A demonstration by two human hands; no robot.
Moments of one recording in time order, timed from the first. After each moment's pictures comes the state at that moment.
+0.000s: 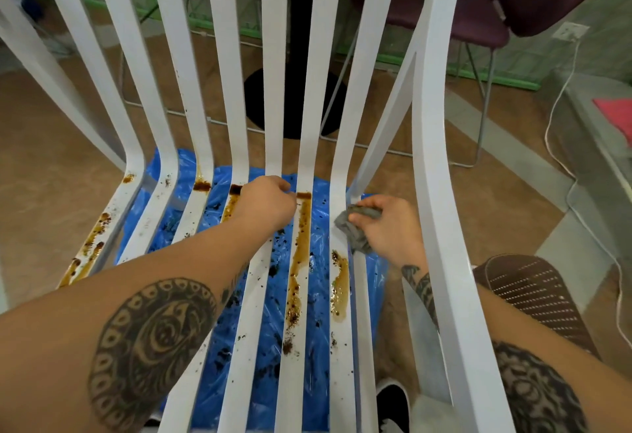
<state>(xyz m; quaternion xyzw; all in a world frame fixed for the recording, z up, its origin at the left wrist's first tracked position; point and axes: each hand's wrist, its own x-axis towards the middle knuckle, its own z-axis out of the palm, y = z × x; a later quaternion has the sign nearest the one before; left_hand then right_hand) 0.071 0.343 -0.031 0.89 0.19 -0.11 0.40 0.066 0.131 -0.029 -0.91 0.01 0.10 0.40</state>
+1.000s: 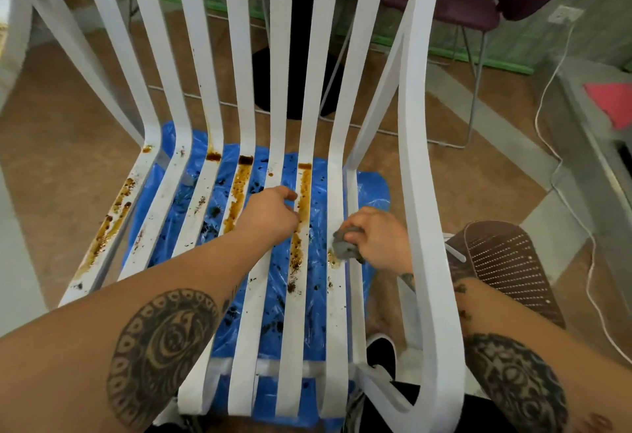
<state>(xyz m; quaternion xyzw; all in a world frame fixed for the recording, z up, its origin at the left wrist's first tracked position) -0.013 0.331 -0.021 0.90 0.16 -0.17 0.38 -0.005 0.116 -0.023 -0.93 -0.19 0.19 0.24</state>
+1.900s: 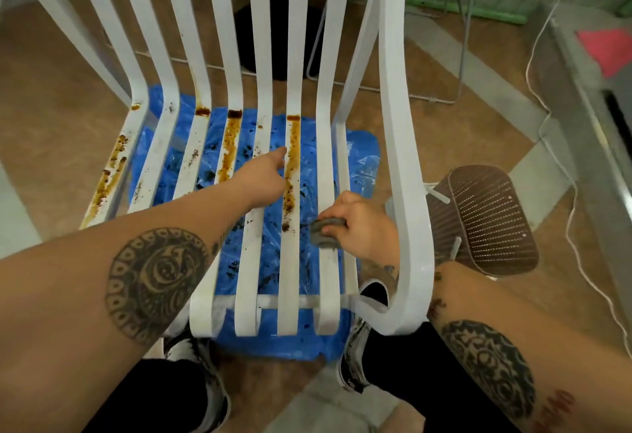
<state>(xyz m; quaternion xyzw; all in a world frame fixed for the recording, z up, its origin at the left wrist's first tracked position) -0.043 0.335 -0.016 0.88 0.08 -0.27 0.40 -0.089 0.116 -0.031 -0.92 -0.21 0.17 0.28</state>
